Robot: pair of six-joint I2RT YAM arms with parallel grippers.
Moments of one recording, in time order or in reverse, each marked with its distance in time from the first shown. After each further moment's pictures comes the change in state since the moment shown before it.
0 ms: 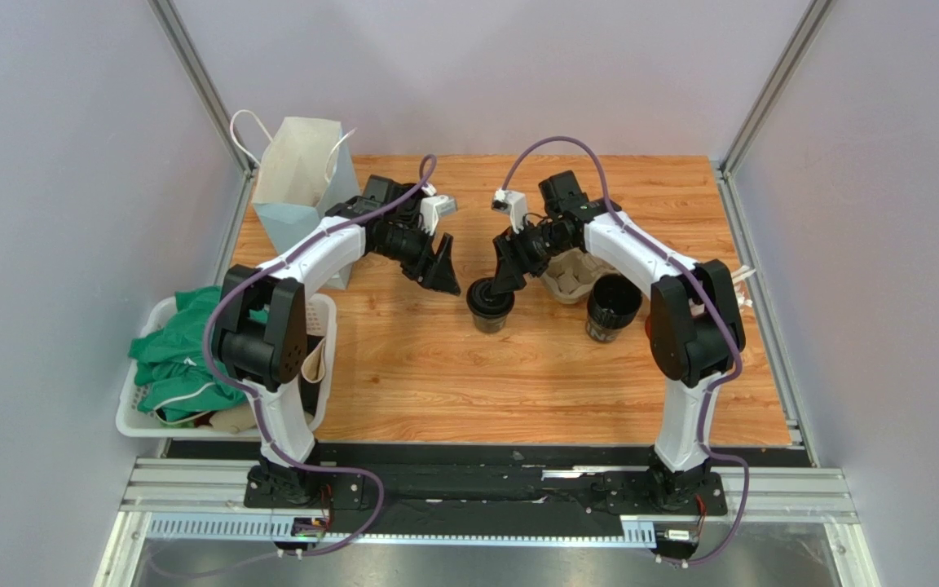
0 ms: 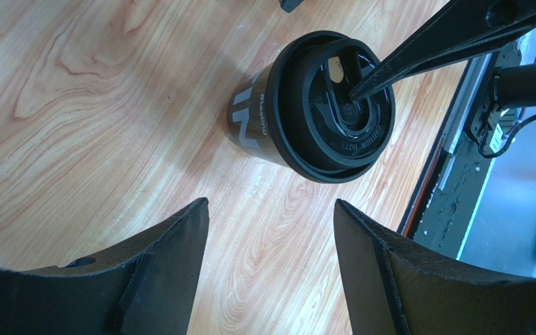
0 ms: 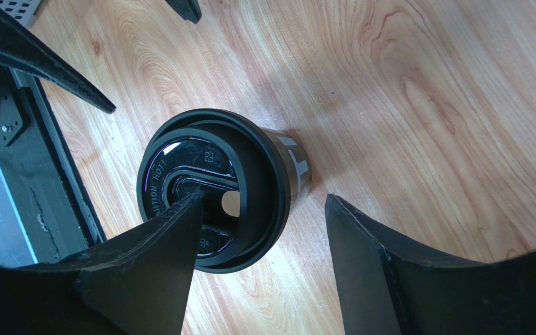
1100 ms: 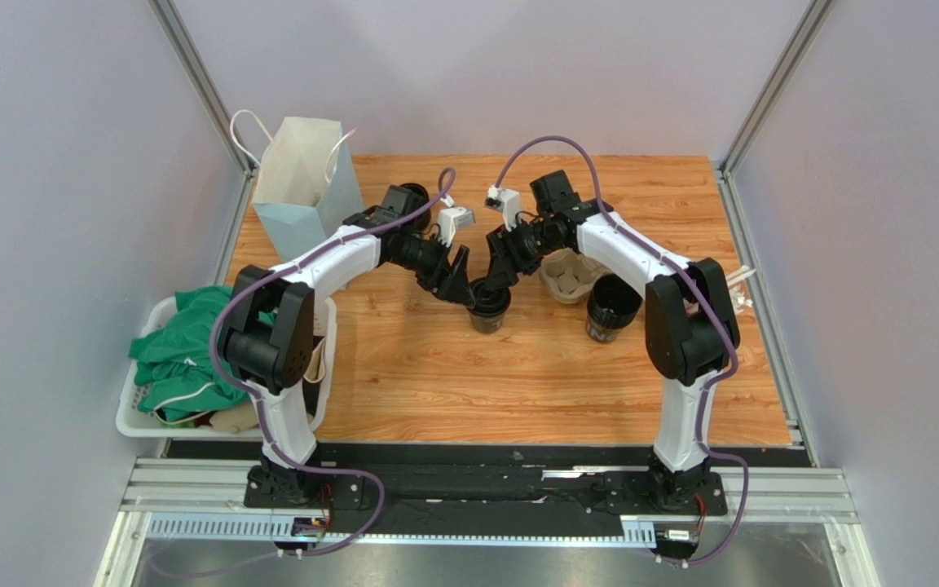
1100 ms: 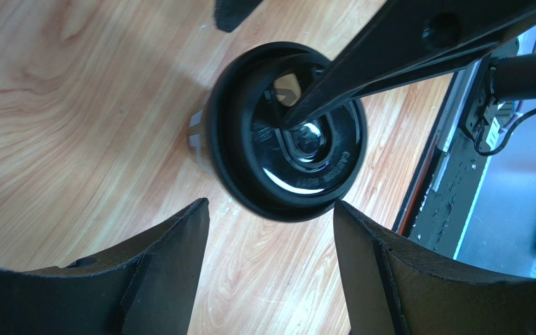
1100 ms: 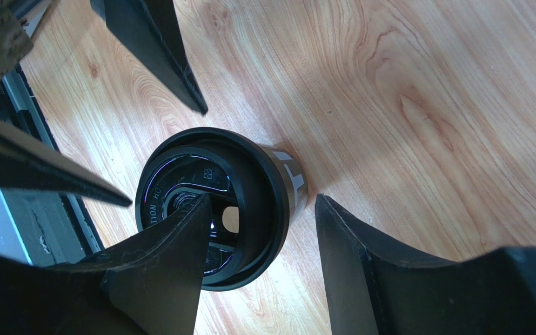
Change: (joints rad) left arm -0.081 0.000 -0.046 0.068 -0.020 -0.053; right arm 0.028 0.026 0.017 0.044 0.049 0.072
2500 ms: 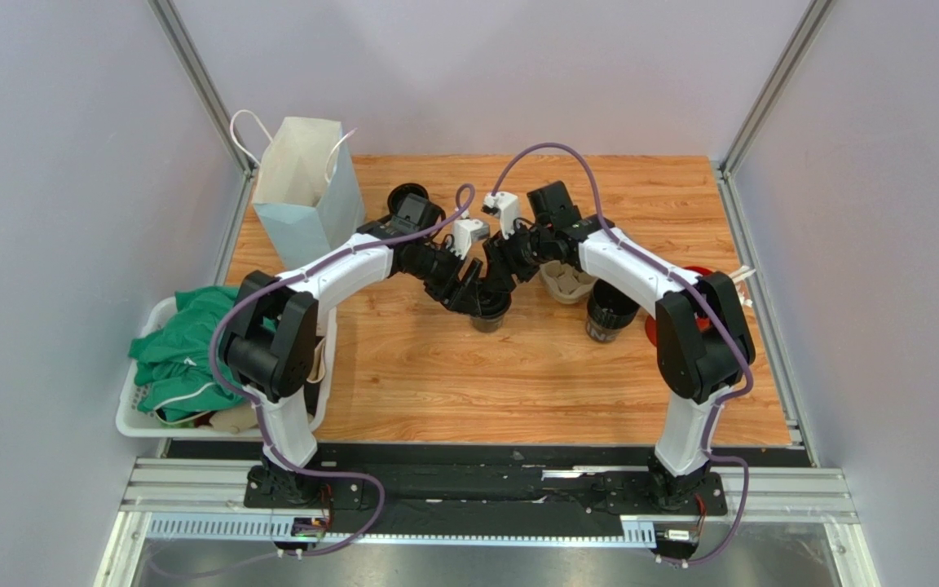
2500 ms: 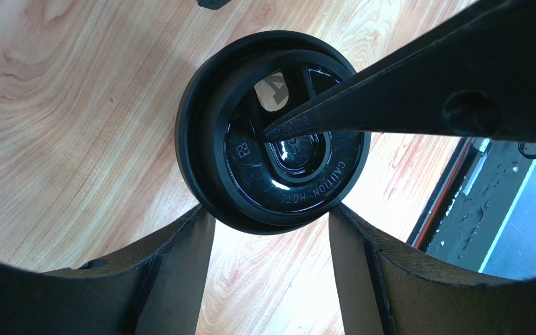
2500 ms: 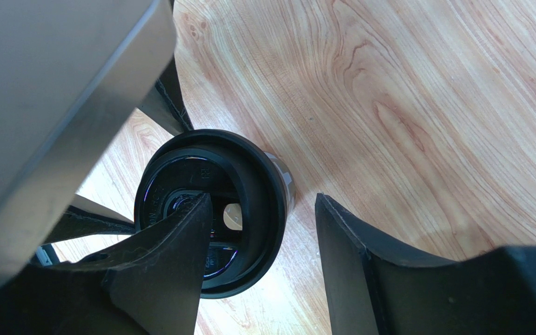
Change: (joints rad) left arm -0.092 -0.024 -0.028 0.005 -0.167 -0.015; right arm 0.049 -0.109 -0.148 0.163 0.139 0.010
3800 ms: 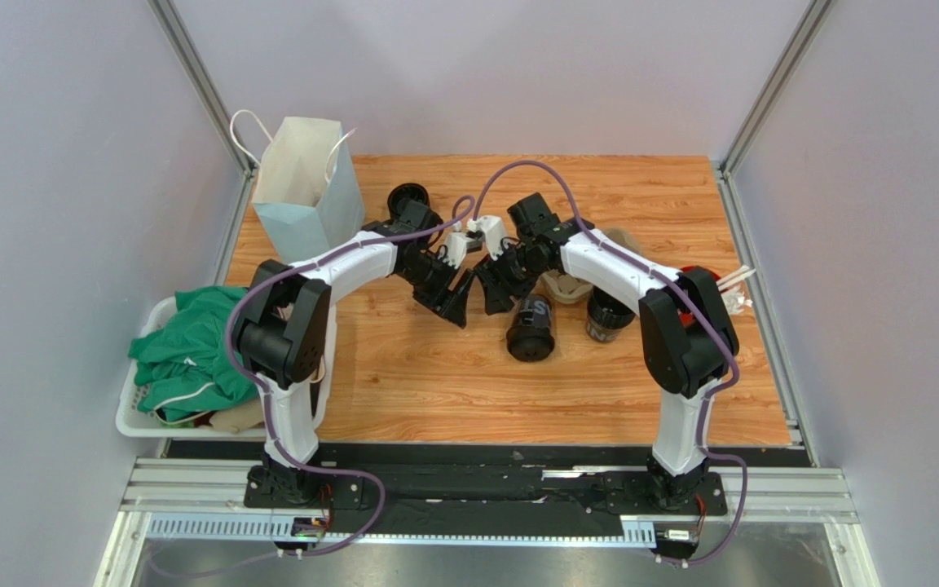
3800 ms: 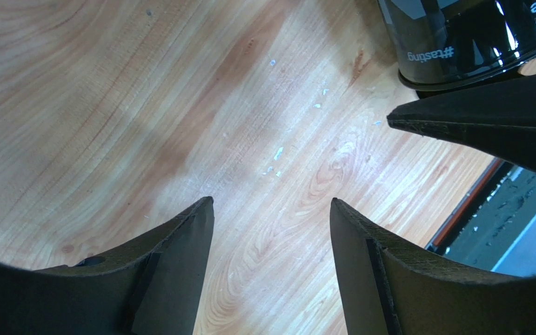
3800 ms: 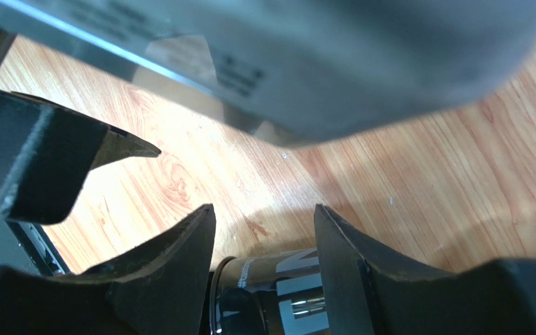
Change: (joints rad) left arm 0.038 0.080 0.020 -0.103 -0.090 0.023; right arm 0.055 0.053 0.046 -0.189 0.068 -0.080
